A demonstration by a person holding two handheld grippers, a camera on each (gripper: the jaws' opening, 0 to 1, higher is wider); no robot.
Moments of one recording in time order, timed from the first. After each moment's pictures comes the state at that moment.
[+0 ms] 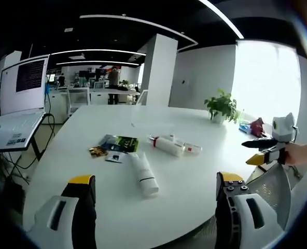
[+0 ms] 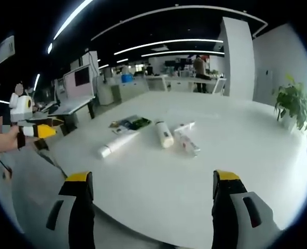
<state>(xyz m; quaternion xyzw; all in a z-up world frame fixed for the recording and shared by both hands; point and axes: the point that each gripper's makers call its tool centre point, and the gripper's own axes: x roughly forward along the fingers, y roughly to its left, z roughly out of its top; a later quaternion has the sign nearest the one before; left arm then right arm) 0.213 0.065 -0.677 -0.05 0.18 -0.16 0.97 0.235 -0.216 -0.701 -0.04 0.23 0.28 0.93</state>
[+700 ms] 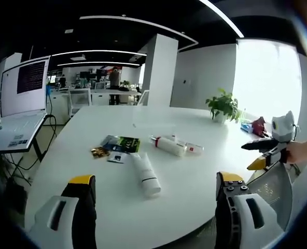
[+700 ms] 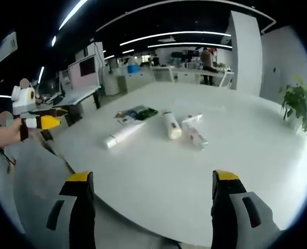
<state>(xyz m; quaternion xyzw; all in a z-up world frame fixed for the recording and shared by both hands) 0.214 0.069 -0.677 -0.05 0.18 -0.15 0.97 0.228 -0.207 -0.713 -0.06 0.26 0.31 0.91</state>
